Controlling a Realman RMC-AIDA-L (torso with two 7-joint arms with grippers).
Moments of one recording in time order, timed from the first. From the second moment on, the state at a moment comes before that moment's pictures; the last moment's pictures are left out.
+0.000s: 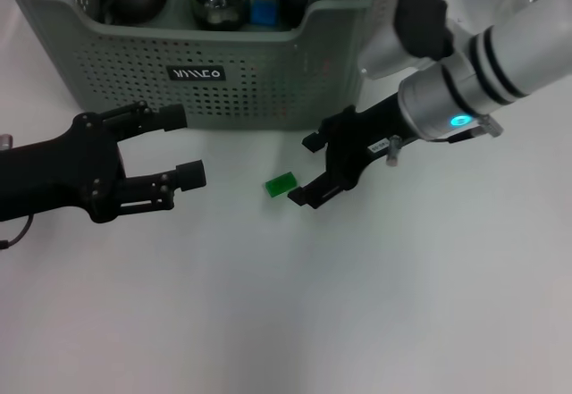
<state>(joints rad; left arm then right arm) -0.32 -2.07 0.64 0.73 1.81 1.90 -1.31 1.00 2.11 -1.20 -0.43 -2.23 -1.16 1.70</state>
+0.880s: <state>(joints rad) -0.33 -2.08 0.64 0.72 1.81 1.88 -1.31 1.02 2.11 -1.38 -0.43 -2.11 -1.11 1.64</state>
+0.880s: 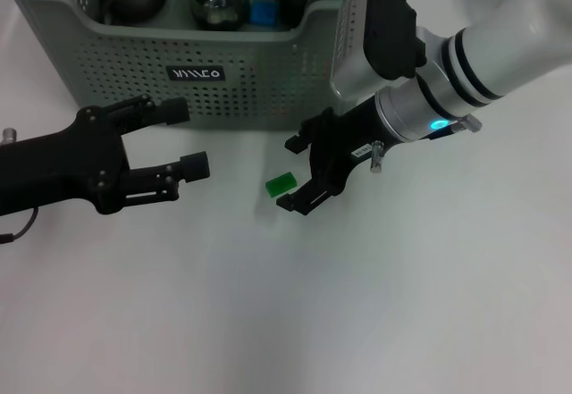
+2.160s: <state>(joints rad) -0.35 -2.08 0.64 0.72 1.81 1.86 -1.31 0.99 2.12 -1.56 -0.36 -1.88 -0.93 1.65</state>
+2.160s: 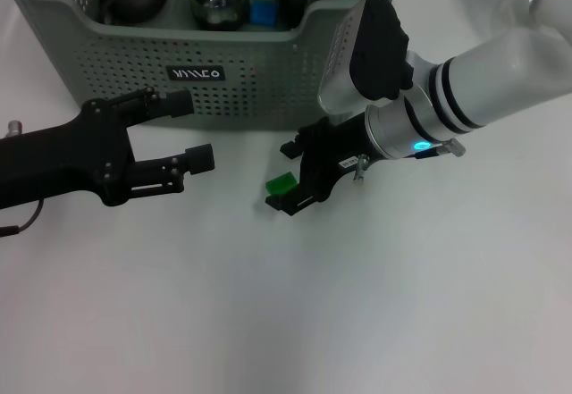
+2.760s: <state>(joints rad) -0.35 -2.08 0.64 0.72 1.81 1.86 -1.31 0.99 2.12 -1.60 -0.35 -1.85 -0.90 1.66</state>
